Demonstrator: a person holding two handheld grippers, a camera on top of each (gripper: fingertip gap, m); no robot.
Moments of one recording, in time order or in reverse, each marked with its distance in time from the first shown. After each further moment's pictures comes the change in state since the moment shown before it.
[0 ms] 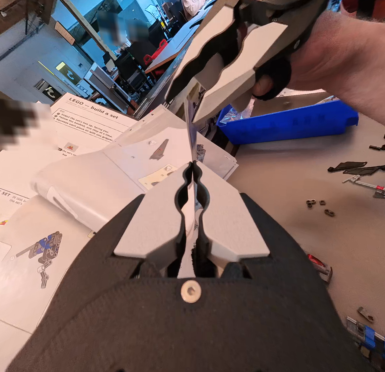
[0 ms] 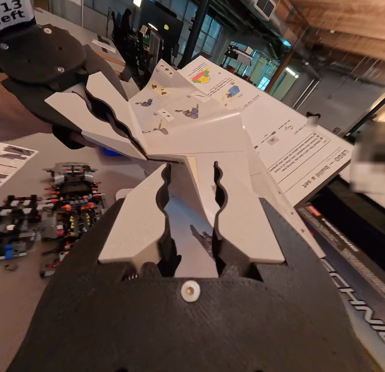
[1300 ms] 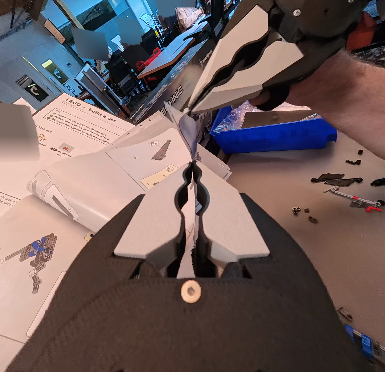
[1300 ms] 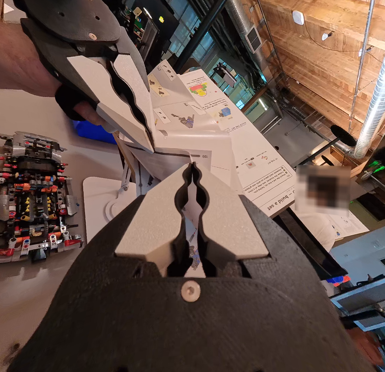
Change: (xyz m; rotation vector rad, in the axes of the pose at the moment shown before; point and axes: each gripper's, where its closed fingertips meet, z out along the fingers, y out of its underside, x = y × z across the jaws) left arm -0.004 -0.009 -0.007 0.041 0.048 -0.072; right arm -0.011 -0.017 -0.008 0.011 0.084 -0.308
